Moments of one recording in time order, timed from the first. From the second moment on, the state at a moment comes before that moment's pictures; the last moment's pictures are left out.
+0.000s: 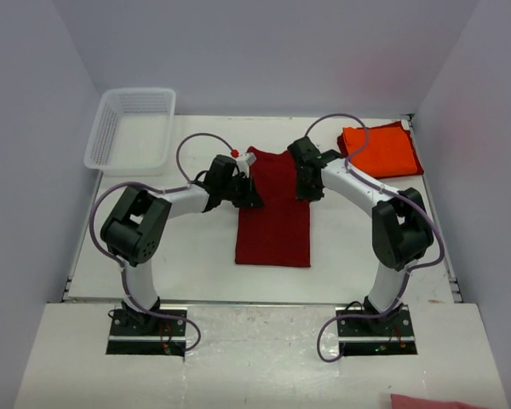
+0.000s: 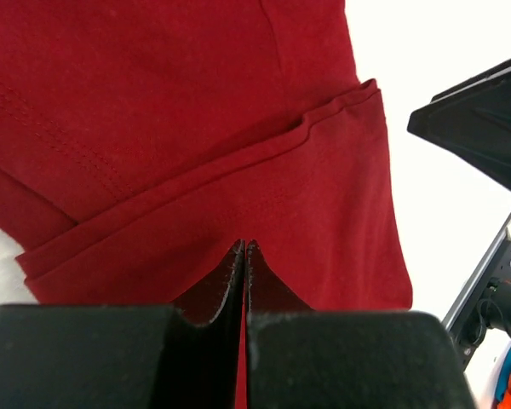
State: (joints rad) left arm -0.51 1.87 1.07 0.10 0.46 -0.49; right arm 0.50 1.83 1.41 -0.78 0.25 0.53
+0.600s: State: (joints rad) left arm -0.51 1.96 1.09 0.11 0.50 -0.49; right arm 0.44 1.95 1.41 -0.78 0.19 0.53
